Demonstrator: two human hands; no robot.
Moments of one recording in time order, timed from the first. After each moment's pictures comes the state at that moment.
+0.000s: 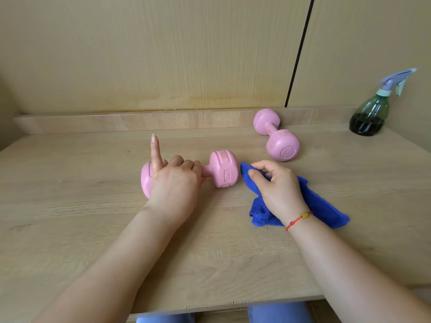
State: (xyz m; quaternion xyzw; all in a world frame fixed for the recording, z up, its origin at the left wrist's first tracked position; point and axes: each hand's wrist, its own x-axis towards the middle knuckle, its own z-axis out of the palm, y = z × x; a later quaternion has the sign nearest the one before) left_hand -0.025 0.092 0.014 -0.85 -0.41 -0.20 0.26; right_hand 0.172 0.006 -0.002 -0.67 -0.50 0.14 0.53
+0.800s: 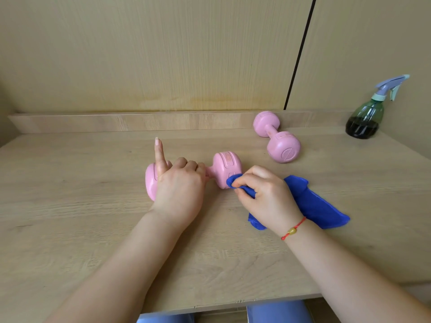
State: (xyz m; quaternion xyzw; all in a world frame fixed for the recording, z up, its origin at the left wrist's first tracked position) left_hand -0.026 0.093 0.006 -0.83 -0.42 -0.25 0.27; right_hand 0.151 0.001 -0.008 -0.59 -0.68 -0.11 0.43
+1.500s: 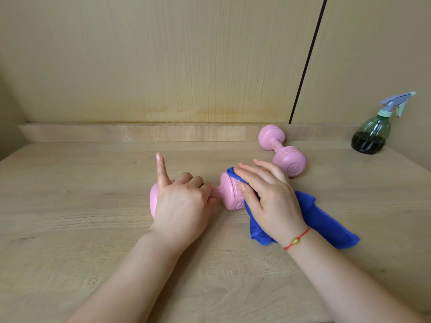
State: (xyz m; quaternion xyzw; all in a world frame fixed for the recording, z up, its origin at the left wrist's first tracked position) left_hand -0.036 0.083 0.015 -0.85 -0.39 -0.27 0.22; right_hand 0.154 0.015 0.007 -0.59 -0.69 -0.20 0.38
